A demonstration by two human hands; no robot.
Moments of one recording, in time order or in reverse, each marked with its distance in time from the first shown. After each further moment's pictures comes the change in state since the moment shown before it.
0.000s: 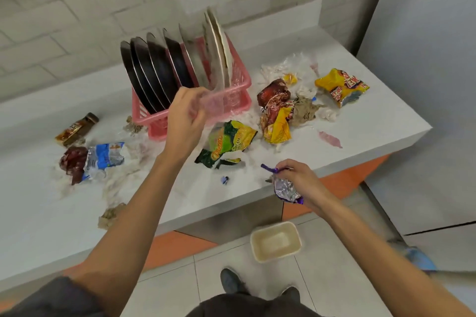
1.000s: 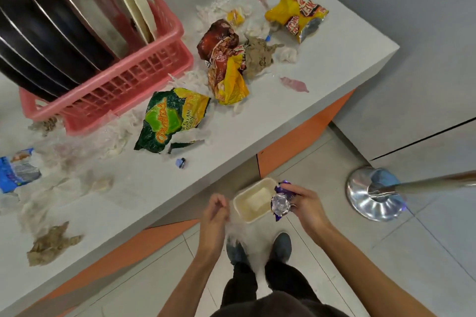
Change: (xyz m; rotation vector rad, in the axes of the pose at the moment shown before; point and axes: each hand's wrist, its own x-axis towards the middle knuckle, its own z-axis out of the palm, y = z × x) left_hand -0.249 -0.002 0.104 -0.598 -0.494 -0.791; right_hand -0.035 0.195 -0.018 0.530 0.418 0.256
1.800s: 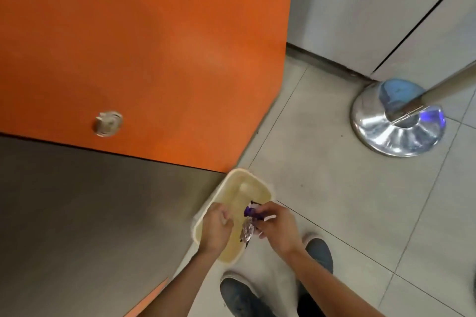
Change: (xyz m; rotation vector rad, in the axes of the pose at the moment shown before) left_hand 0.276 -0.461 0.132 0.848 -0.439 0.135; right_hand 0.296 0.323 -0.075 -0.132 0.247 0.005
